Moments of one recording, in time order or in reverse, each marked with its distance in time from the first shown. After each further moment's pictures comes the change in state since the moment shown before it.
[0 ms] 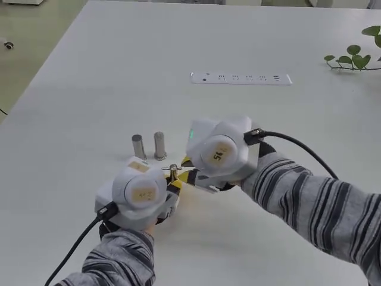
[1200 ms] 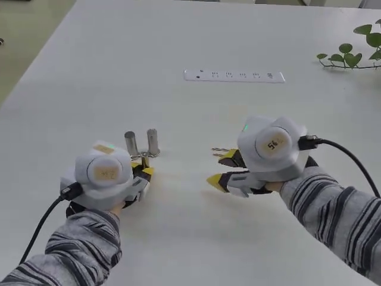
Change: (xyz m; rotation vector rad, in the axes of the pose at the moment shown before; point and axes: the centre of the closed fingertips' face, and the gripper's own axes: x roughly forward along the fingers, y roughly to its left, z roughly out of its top) left arm -0.002 0.049 0.001 -0.022 0.017 0.034; right arm -0.035 -0.016 -0.063 0.337 -0.014 -0.084
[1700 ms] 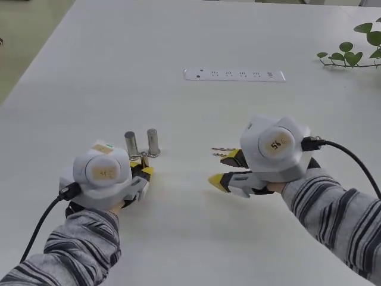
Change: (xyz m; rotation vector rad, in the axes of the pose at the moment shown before) left arm -0.001 -0.001 0.001 -0.004 -0.001 -0.005; right arm 0.000 0.000 -0.002 0.020 -0.004 -0.007
